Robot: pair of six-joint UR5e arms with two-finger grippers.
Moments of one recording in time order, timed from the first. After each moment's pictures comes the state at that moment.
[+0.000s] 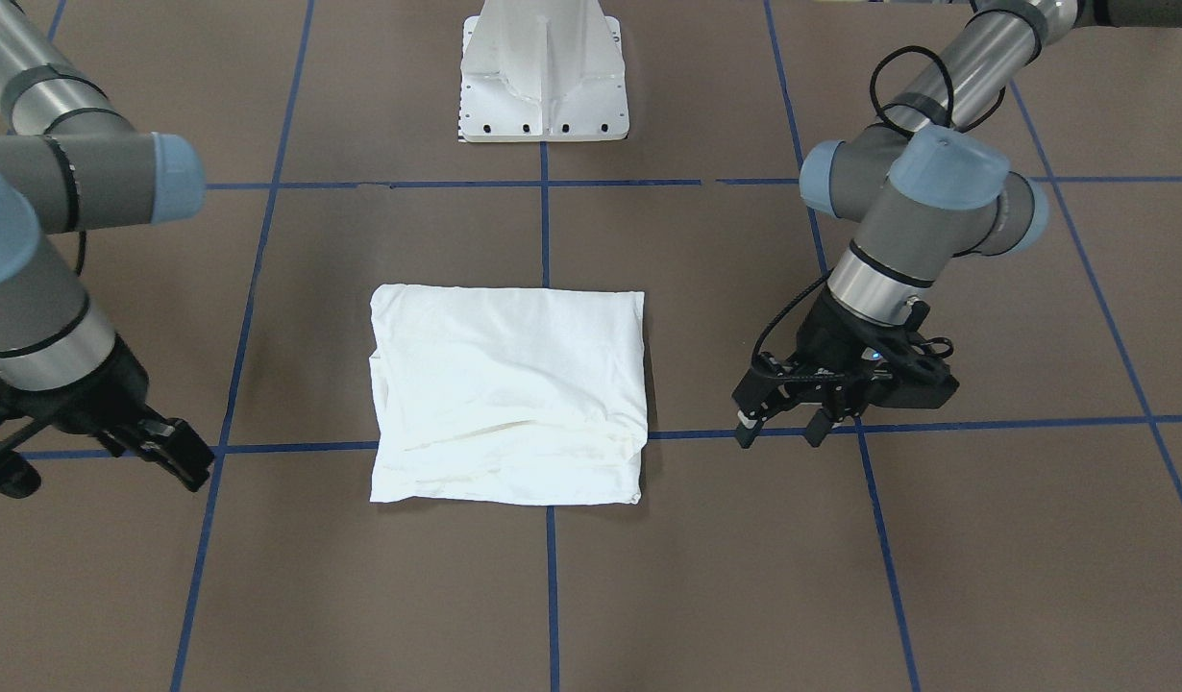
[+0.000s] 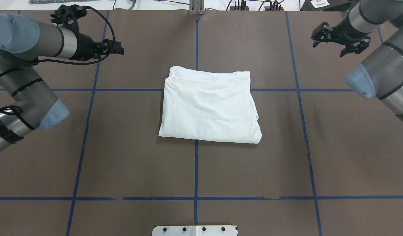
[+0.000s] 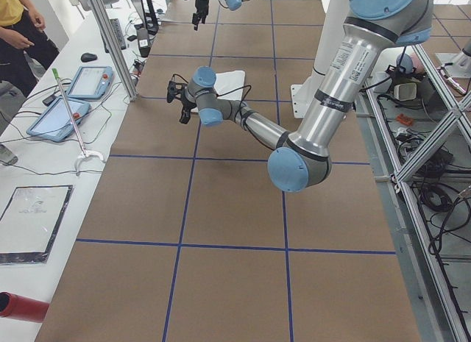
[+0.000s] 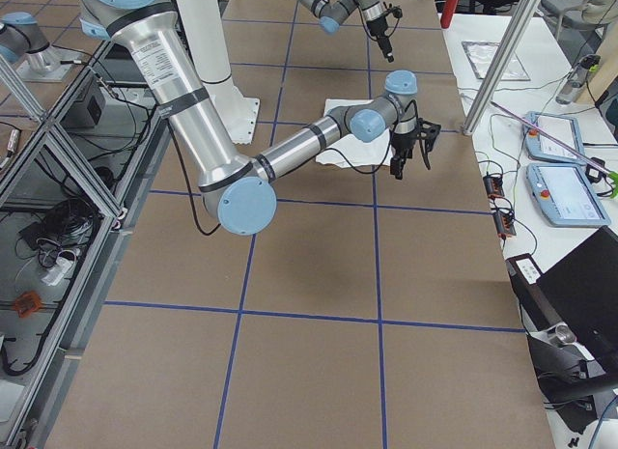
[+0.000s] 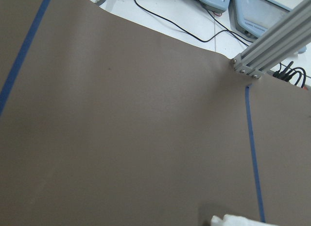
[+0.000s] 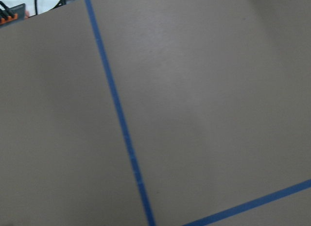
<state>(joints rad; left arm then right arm) -0.91 -1.97 -1.58 -2.31 -1.94 -1.11 1.13 -1.20 1.65 -1.43 2.11 1.02</state>
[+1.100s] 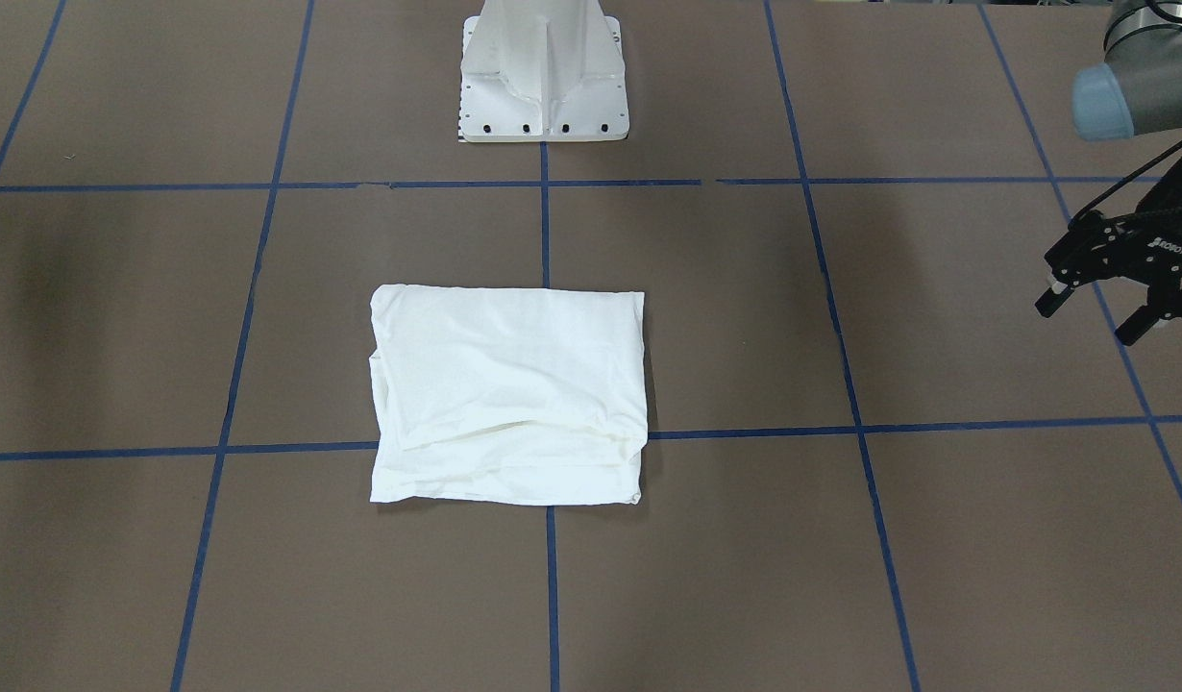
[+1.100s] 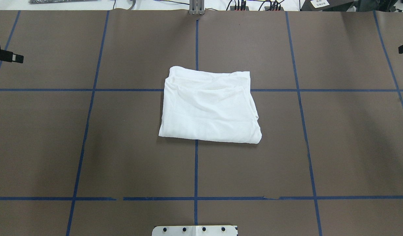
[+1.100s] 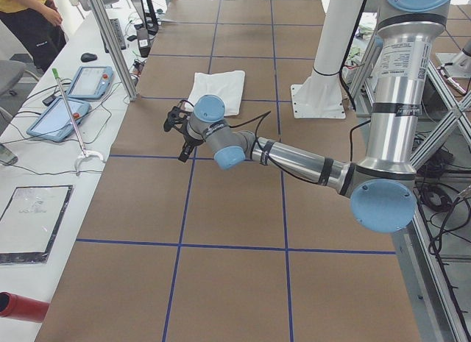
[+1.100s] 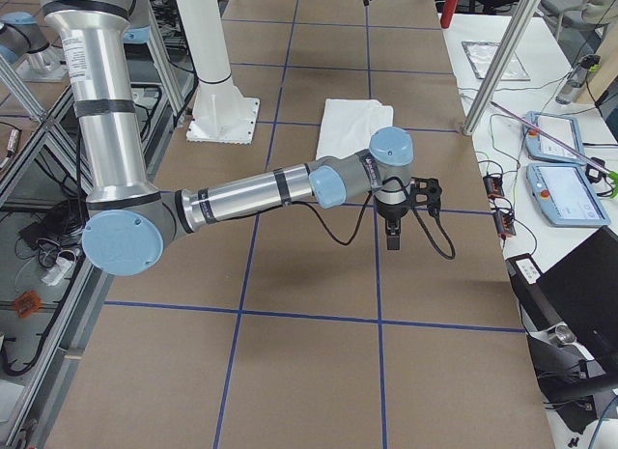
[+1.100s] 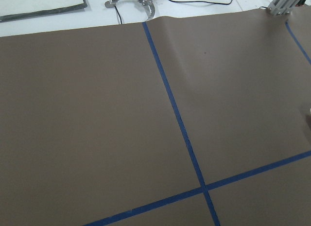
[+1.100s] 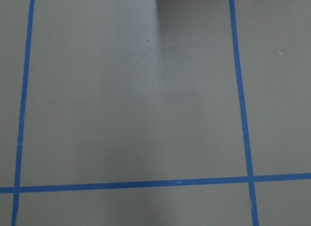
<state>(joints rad) -1.23 -1.63 -1.76 -2.31 -2.29 -0.64 1.43 -1.44 1.72 -1.43 2.27 0.45</state>
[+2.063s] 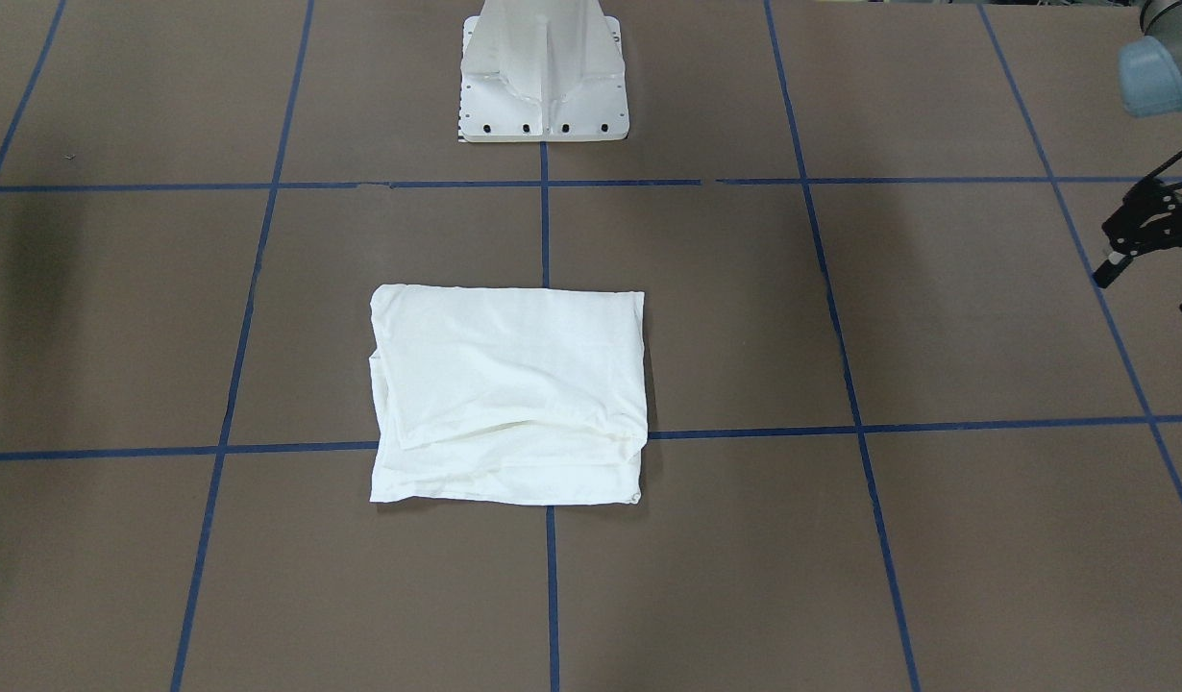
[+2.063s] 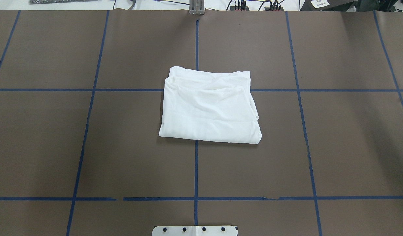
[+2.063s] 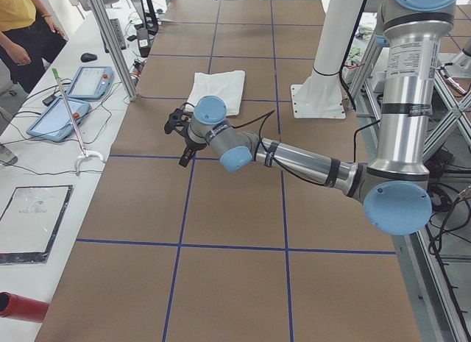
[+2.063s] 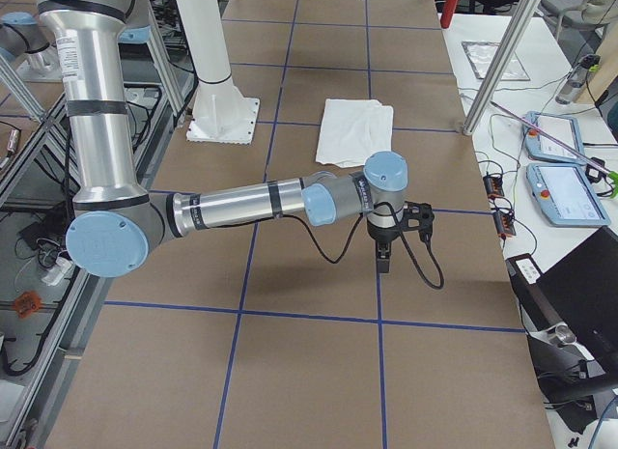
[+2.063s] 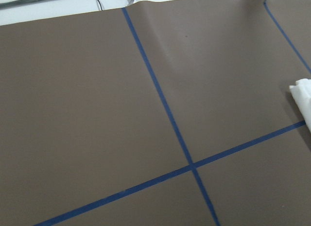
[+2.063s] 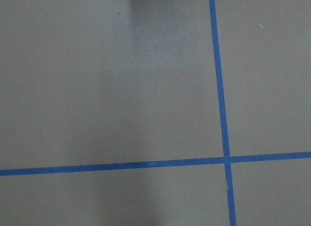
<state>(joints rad) -1.38 -1.57 -1.77 -2.17 -2.32 -0.34 1.45 -1.47 1.66 -1.44 2.31 0.37</state>
